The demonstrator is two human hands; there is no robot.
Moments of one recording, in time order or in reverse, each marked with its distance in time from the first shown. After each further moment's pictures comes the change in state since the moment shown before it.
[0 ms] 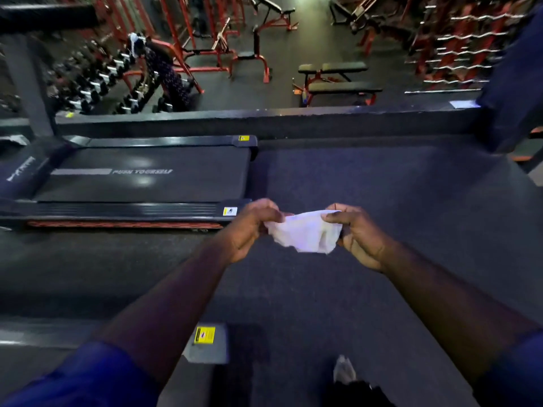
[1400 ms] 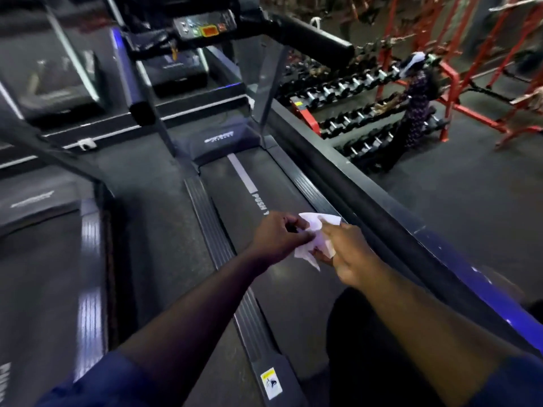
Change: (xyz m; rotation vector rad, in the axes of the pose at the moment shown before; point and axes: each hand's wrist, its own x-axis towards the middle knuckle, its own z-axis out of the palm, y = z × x) left_hand 0.548 0.263 -0.560 0.292 1.164 0.063; right_hand 0.921 -0.281 0.360 -0.250 -0.690 0.302
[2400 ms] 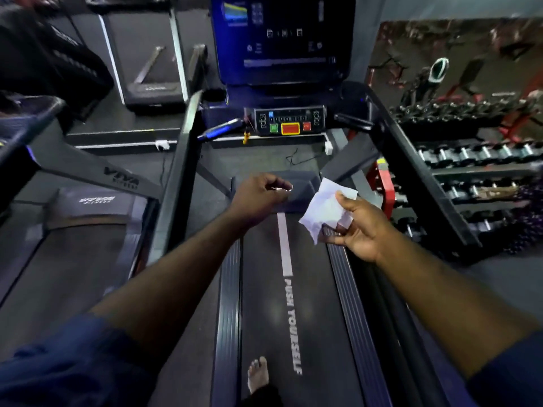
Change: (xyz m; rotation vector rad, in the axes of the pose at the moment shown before) left_hand 0.509 0.134 -0.360 0.019 0.482 -0.186; right_hand 0.445 -0.473 0.225 -0.073 -0.287 0.137
